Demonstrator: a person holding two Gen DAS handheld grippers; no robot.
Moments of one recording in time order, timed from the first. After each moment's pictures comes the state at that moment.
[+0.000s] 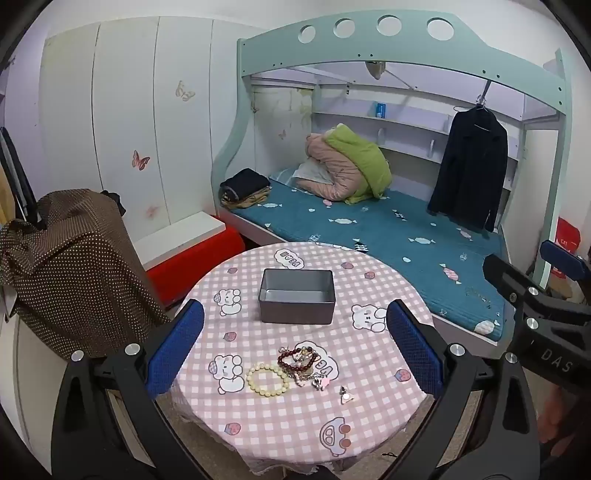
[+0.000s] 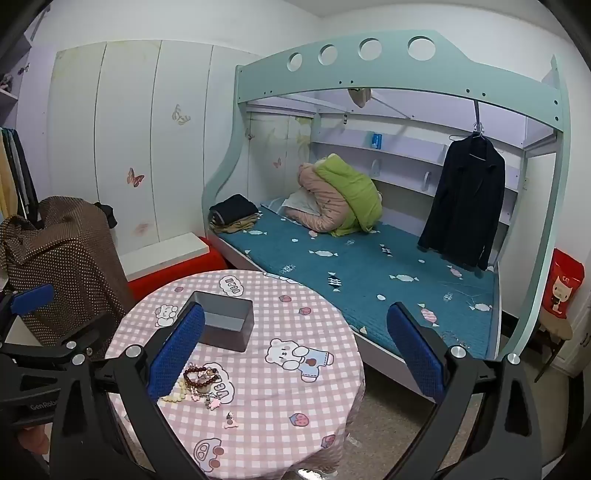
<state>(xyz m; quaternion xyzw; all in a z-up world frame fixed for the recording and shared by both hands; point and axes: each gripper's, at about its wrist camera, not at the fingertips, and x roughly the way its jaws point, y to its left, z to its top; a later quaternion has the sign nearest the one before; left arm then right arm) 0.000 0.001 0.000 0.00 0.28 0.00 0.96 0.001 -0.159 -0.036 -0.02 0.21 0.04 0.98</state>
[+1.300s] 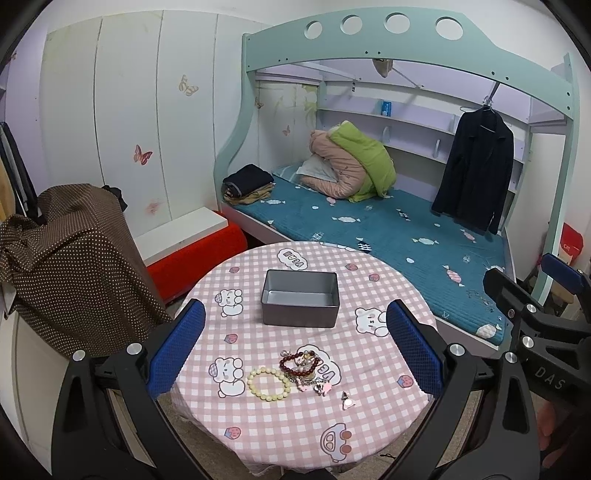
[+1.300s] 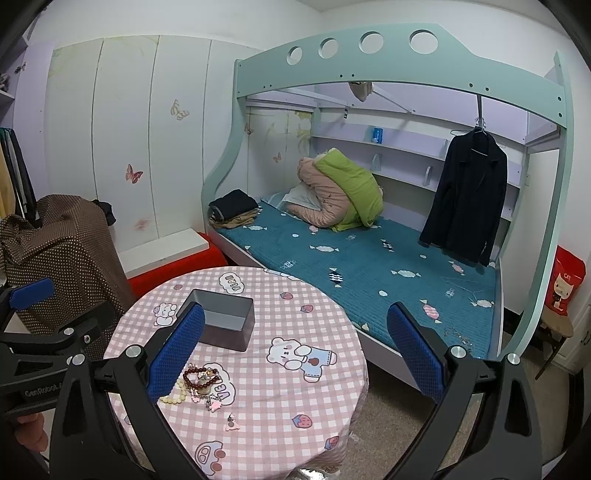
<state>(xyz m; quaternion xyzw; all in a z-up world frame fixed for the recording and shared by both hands) 0.016 0.005 -0.002 0.00 0.29 0.00 0.96 0.013 -0.154 -0.042 -0.02 0.23 0.04 0.97</state>
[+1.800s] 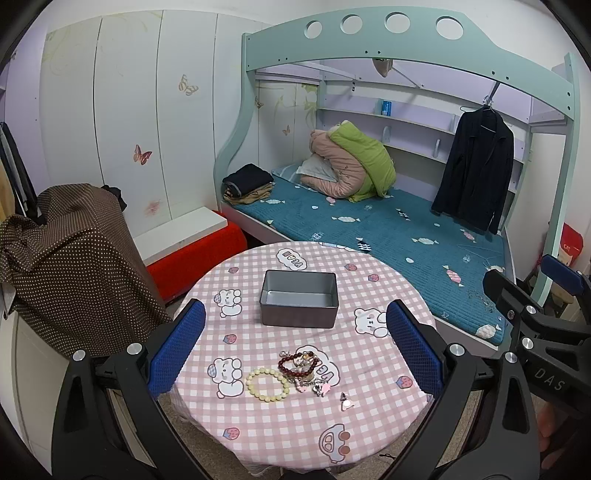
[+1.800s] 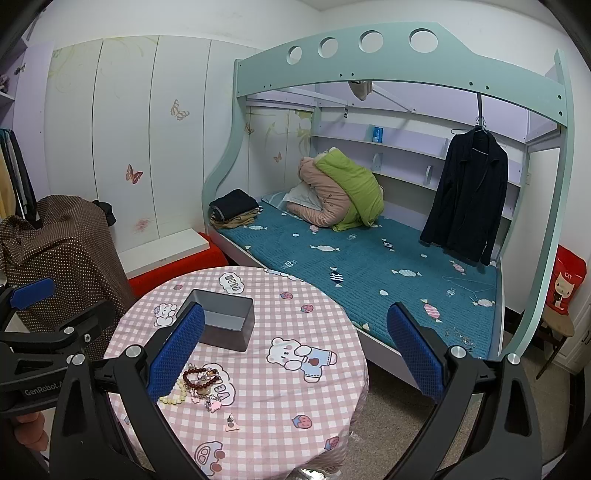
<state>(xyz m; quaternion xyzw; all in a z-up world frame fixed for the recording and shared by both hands) 0.017 0.005 -0.001 0.00 0.29 0.00 0.96 0.014 -0.154 -0.042 -0.02 0.23 0.04 0.97</state>
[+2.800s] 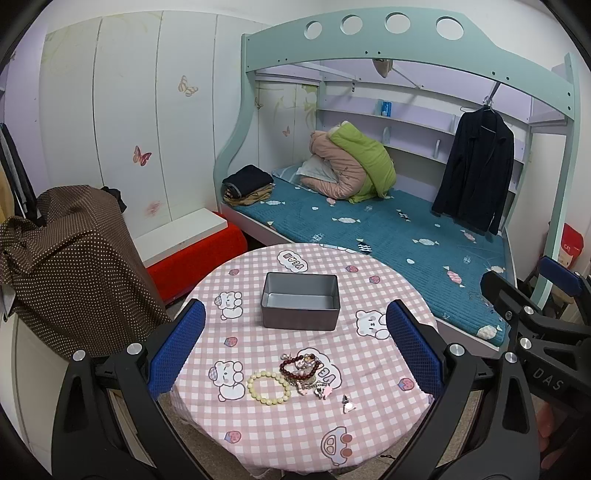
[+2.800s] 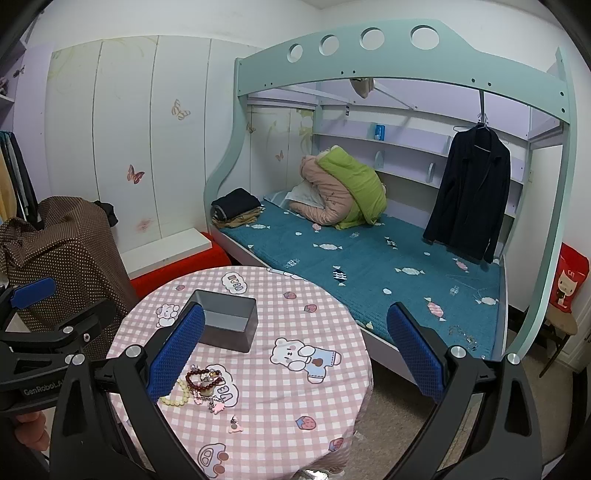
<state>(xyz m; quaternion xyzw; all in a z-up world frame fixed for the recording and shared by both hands) 0.018 0.000 0.001 0.00 0.29 0.00 0.96 0.018 -0.152 -0.046 -0.02 0.23 0.05 0.97</state>
